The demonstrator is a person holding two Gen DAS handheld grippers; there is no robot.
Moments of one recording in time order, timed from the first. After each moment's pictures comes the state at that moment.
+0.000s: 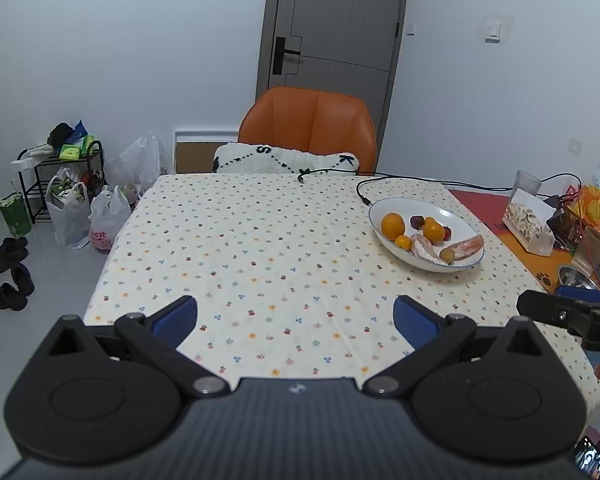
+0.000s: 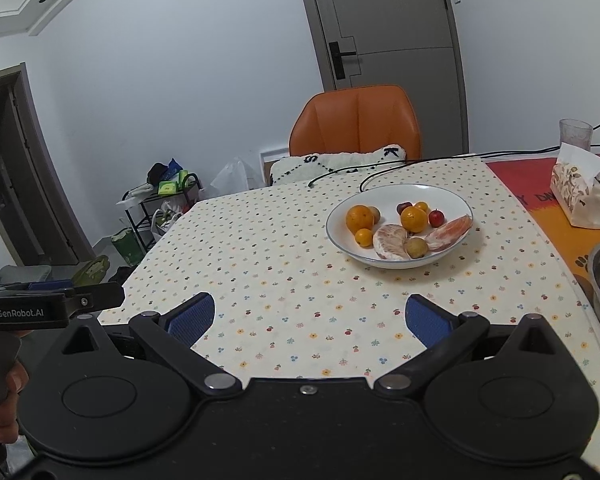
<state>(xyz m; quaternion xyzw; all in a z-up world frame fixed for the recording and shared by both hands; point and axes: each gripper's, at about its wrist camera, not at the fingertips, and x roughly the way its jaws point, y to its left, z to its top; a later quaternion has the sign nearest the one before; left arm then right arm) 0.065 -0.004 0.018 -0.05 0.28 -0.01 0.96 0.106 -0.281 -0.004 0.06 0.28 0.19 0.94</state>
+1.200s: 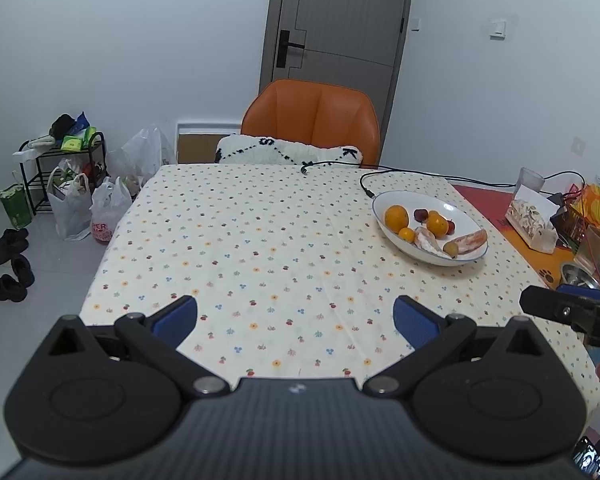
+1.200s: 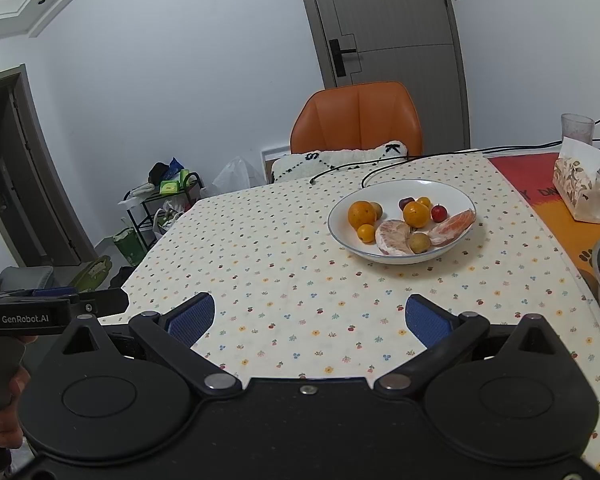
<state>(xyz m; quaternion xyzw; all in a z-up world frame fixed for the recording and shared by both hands) 0.066 -0.002 0.011 -0.06 0.29 -0.01 0.96 0.106 -0.279 -0.007 0.06 0.28 0.19 0.94</state>
